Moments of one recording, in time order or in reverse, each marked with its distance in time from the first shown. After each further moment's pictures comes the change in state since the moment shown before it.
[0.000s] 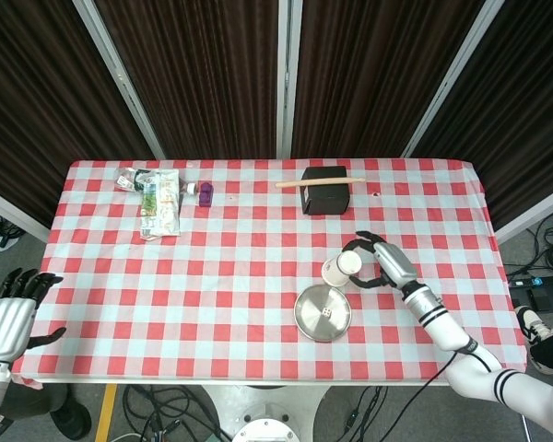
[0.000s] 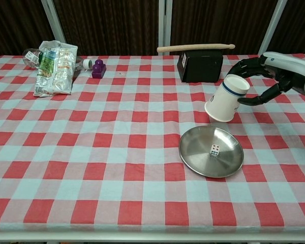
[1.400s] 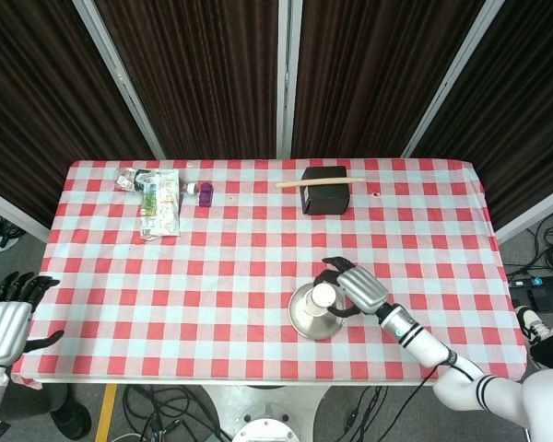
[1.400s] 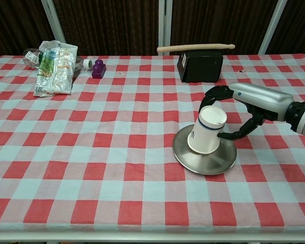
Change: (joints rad) left arm 0.019 -0.005 0.006 0.013 0.003 0.017 -0.027; right arm 0.034 -0.109 -0.109 0.051 -0.105 0.091 -0.293
